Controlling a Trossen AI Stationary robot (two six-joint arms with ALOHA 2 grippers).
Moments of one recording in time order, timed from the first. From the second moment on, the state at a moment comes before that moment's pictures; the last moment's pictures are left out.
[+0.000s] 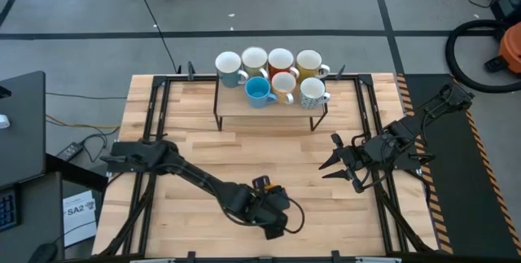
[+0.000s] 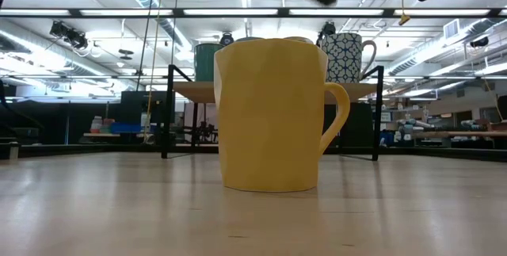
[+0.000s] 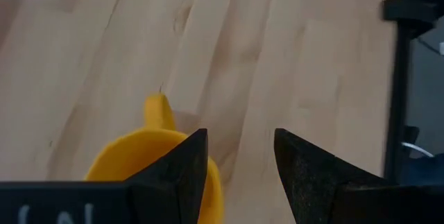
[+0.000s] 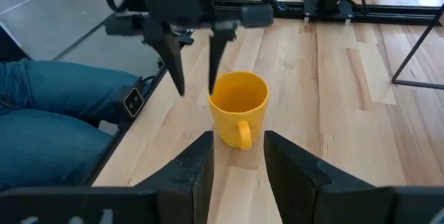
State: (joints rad) left arm -0.49 2.22 2.08 -0.91 -0.39 -0.65; right arm 0.54 0.80 0.66 -0.30 0.21 0.18
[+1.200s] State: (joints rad) left arm -0.46 2.28 2.03 -1.02 -0.31 -0.80; right arm 0.54 0.80 0.66 -0.30 0.21 0.18
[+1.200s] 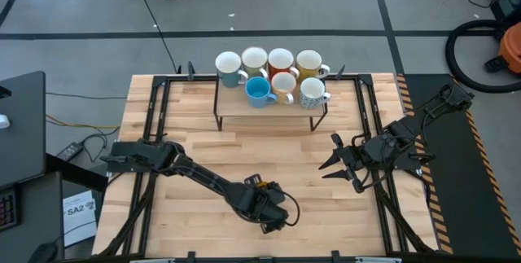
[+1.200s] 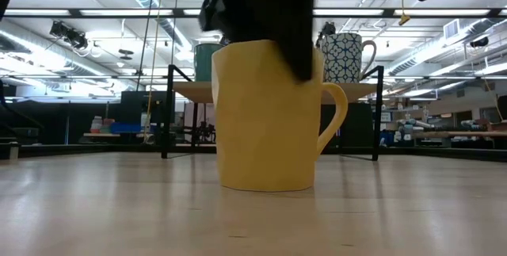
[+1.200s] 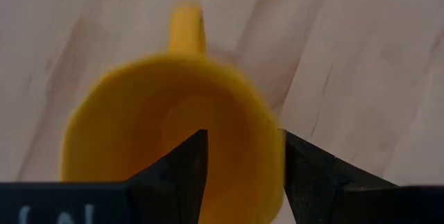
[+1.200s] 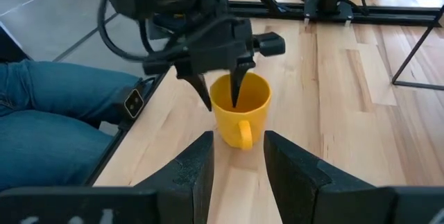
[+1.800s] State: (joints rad) left arm -0.46 2.28 2.03 -1.23 -0.27 -0.54; right arm 0.54 0.80 0.66 -0.29 0.21 0.18
